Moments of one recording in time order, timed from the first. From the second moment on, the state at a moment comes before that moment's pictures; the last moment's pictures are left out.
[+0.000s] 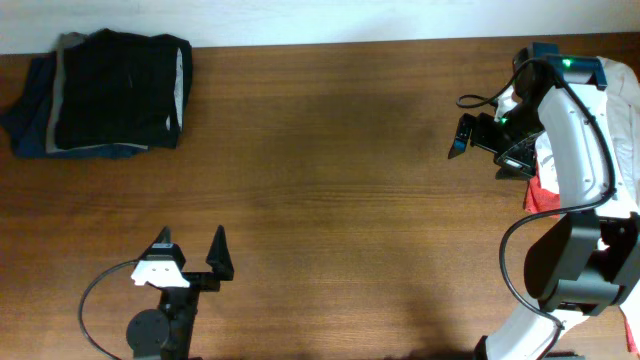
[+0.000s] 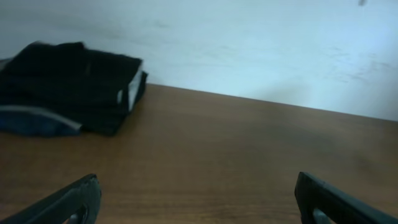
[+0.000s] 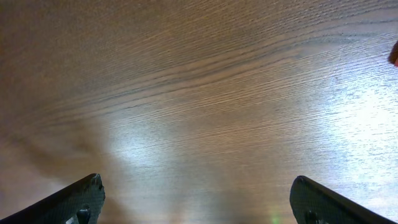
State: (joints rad) left arm 0.07 0.02 0.01 -0.06 0.15 -0.20; right arm -0.14 1.93 1.82 -1.48 -0.23 0.24
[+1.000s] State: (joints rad) left arm 0.08 0.01 0.01 -0.07 0.11 -0.21; right arm 0.01 1.57 1.71 -1.19 -0.13 0.28
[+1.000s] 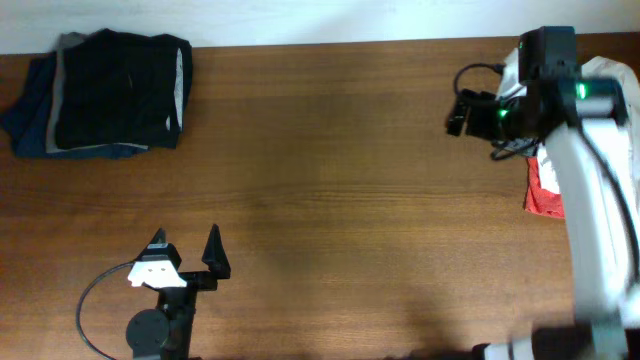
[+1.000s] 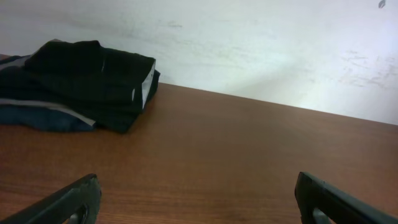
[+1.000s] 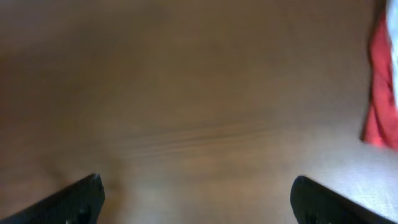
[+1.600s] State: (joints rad) left arm 0.08 0.01 0.01 -0.07 0.11 -0.21; right arm 0.06 0.17 0.23 -0.20 -0.02 0.29
